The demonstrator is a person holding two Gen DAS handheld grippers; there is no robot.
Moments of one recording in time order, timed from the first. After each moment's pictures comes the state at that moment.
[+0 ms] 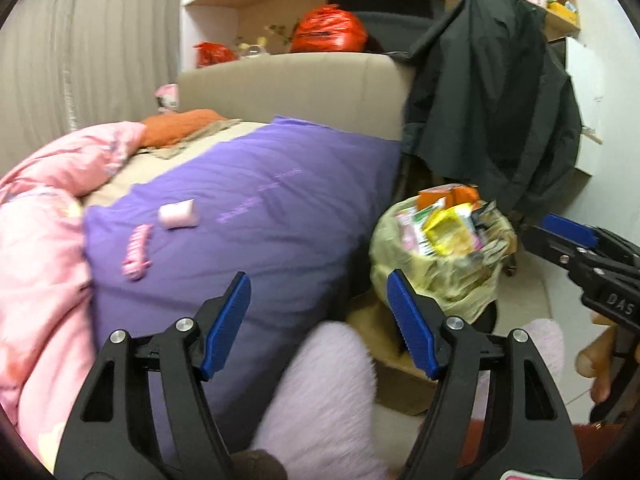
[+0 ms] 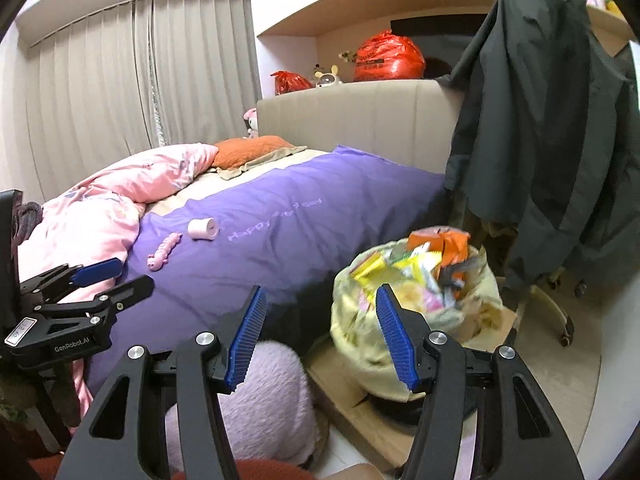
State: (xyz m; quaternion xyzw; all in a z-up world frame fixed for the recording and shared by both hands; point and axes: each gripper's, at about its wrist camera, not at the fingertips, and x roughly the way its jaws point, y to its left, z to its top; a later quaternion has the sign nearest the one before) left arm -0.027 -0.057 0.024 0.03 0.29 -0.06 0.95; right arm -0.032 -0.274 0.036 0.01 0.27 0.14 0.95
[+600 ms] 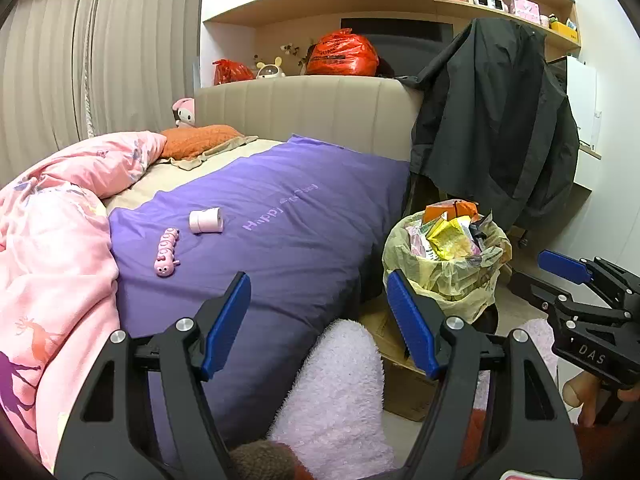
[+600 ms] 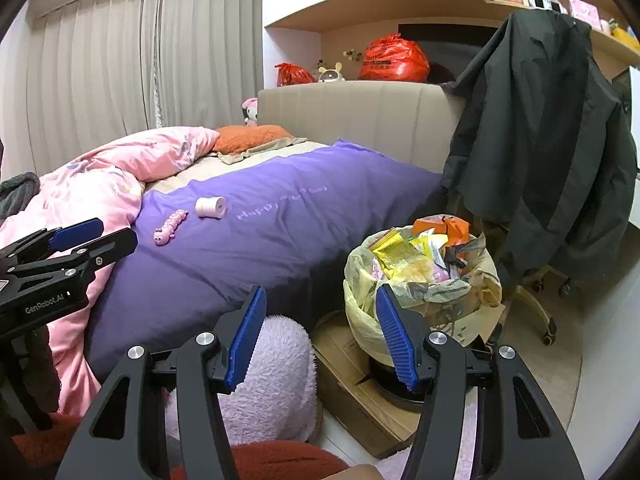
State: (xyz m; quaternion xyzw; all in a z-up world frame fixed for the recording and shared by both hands) left arm -0.073 -0.033 0.038 0.01 0.26 -0.05 0.97; right arm -0.077 -0.236 0.033 -0.03 0.27 0.12 0.96
